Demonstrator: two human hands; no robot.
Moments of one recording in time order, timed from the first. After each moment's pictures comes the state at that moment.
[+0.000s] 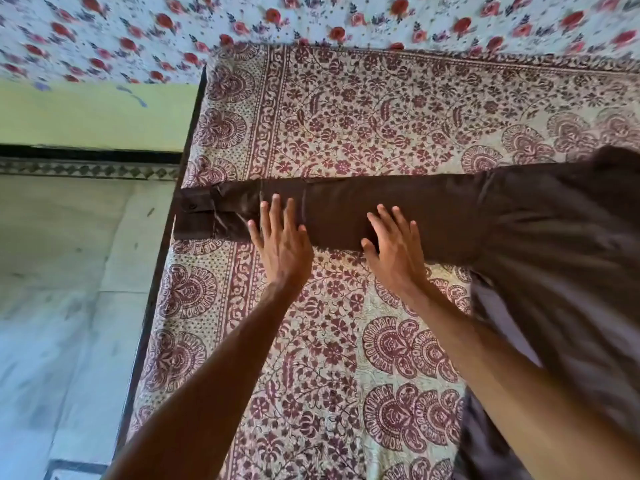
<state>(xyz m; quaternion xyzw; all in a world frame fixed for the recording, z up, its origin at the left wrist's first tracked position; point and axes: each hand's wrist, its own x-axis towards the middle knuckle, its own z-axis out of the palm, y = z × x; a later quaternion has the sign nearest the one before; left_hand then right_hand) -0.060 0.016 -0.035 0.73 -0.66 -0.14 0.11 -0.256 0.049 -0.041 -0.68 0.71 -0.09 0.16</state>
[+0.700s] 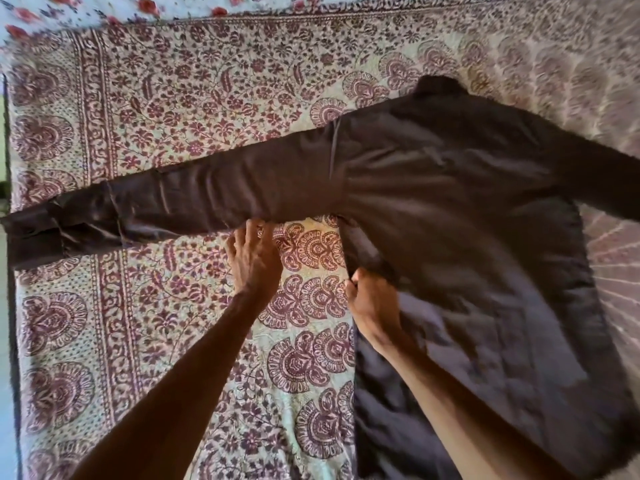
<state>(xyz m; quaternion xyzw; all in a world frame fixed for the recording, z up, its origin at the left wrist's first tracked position) -0.193 0.109 -0.036 0.58 -0.80 -0.14 0.08 -0.345 0.243 -0.010 -0.45 0.87 -0.07 0.20</state>
